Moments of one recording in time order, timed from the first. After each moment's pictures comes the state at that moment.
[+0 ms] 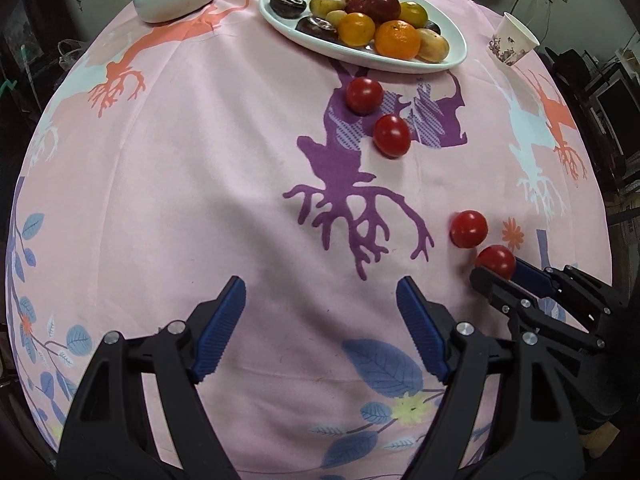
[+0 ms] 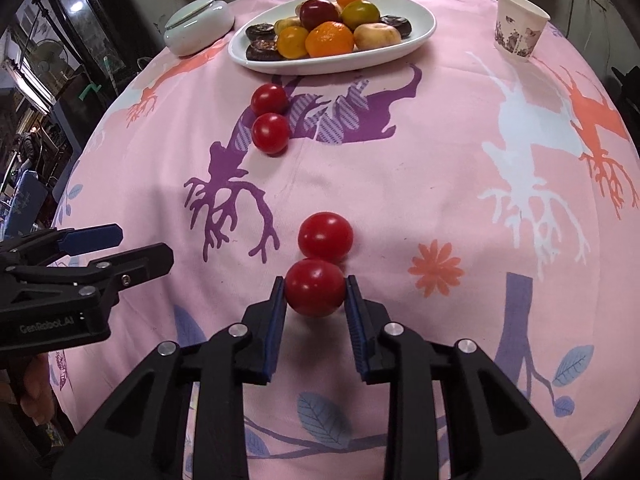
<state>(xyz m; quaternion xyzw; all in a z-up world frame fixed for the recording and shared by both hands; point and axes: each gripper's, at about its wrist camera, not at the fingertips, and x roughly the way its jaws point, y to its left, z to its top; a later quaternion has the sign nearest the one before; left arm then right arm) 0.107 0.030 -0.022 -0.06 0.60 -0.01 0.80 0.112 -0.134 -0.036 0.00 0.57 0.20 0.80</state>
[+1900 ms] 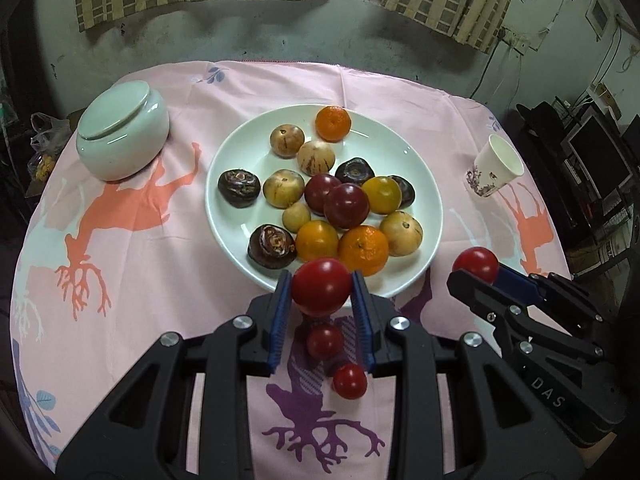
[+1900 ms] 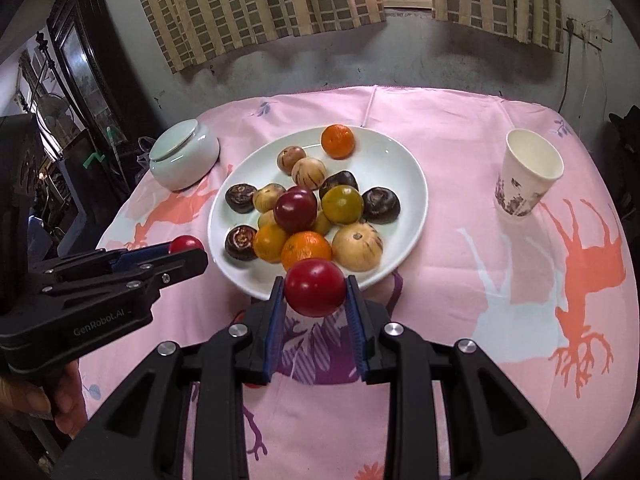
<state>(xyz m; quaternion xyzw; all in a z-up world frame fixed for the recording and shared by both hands) 0.259 0.030 0.041 -0.07 0.50 -0.06 0.86 0.253 -0.130 0.034 0.04 0.47 0.20 0.86</state>
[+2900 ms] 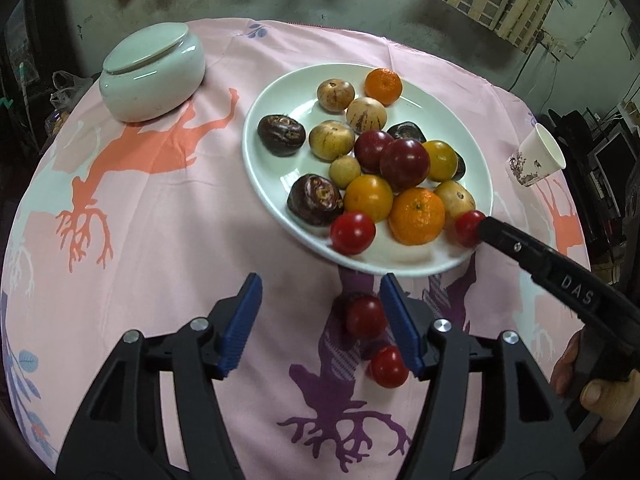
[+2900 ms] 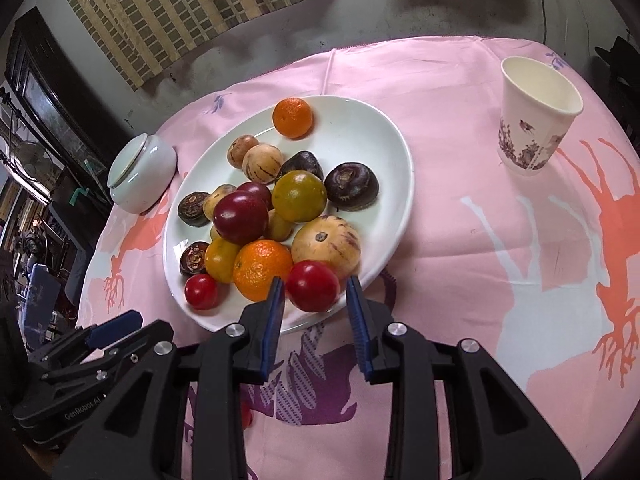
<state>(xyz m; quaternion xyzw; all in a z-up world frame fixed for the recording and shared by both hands) 0.240 0.051 0.001 -0.10 0.53 0.00 0.84 0.288 -0.148 -0.012 0.12 0.51 0.16 0.84</state>
